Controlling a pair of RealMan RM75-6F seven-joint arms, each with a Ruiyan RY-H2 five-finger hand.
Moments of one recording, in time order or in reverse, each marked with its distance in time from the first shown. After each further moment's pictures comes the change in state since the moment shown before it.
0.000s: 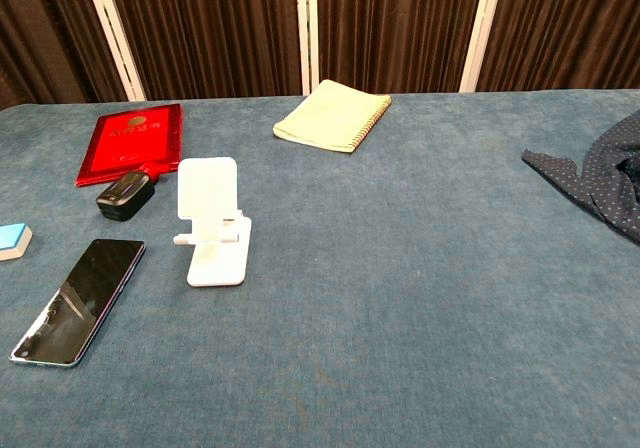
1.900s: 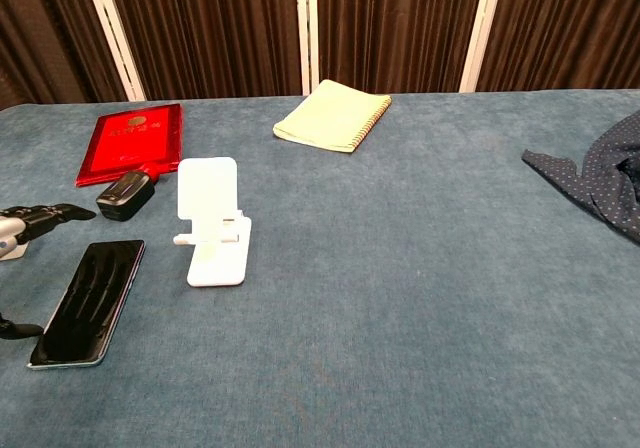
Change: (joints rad) left arm -0.312 -0.532 0.010 0.632 -0.023 -0.459 -0.148; right arm 0.006 0.016 0.017 0.003 0.046 -0.031 0.078
